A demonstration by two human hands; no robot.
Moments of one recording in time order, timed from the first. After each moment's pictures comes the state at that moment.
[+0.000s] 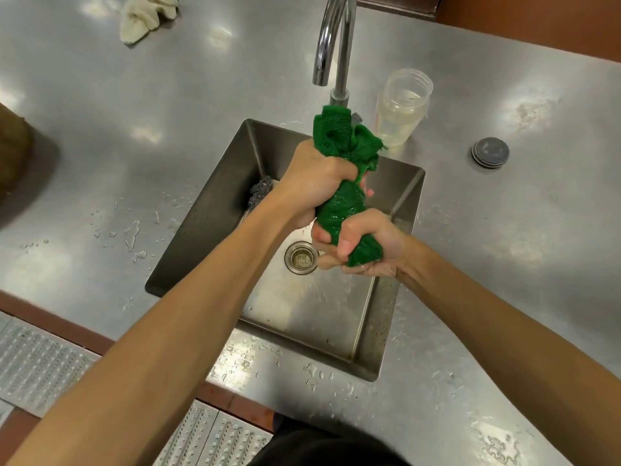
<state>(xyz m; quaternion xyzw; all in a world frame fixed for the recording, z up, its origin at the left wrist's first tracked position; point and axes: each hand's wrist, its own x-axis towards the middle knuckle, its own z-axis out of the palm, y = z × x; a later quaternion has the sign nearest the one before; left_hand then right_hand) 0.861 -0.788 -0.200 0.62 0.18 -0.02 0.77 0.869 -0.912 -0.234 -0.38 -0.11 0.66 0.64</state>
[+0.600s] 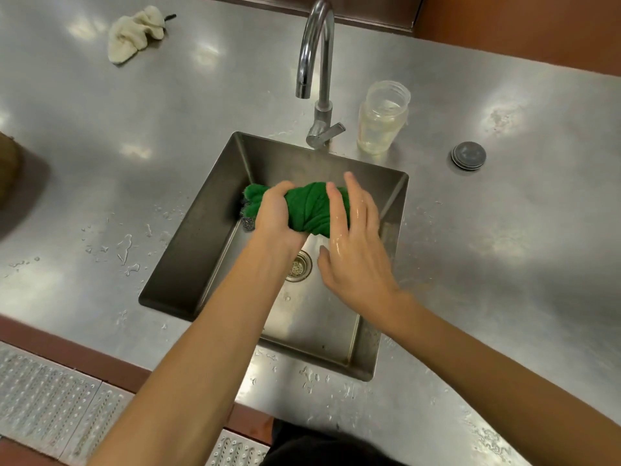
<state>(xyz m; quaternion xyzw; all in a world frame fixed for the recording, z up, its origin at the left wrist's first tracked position) 0.837 -0.788 -0.227 0.27 0.41 0.01 0.87 0.823 -0.920 -0.258 -0.92 -0.31 -0.11 0.19</state>
